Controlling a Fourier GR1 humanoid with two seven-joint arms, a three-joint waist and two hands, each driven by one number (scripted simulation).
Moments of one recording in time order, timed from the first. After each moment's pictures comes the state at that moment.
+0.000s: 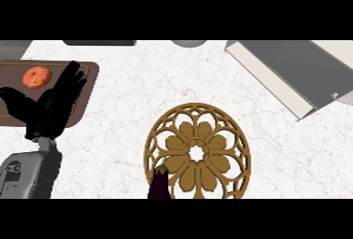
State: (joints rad) left arm -0.28 0.21 0.12 -1.50 0.11 -0.02 0.24; right arm -0.77 -0.58 -0.45 -1.12 0.48 0.06 0.19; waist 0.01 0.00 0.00
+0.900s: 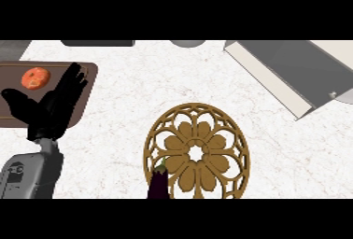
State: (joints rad) left arm -0.27 0.20 0.12 -1.50 0.09 -0.01 0.24; right arm -0.88 -0.87 -0.61 -0.68 0.28 0.28 -0.03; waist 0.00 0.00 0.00
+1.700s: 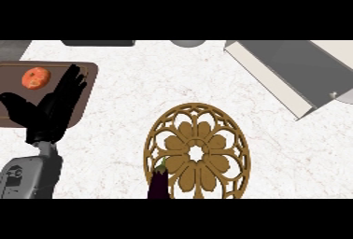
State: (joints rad) left arm -0.25 0.19 0.12 -1.52 0.09 -0.02 0.24; right arm -0.68 -1.18 -0.72 -0.47 0.15 0.68 -0.39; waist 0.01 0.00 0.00
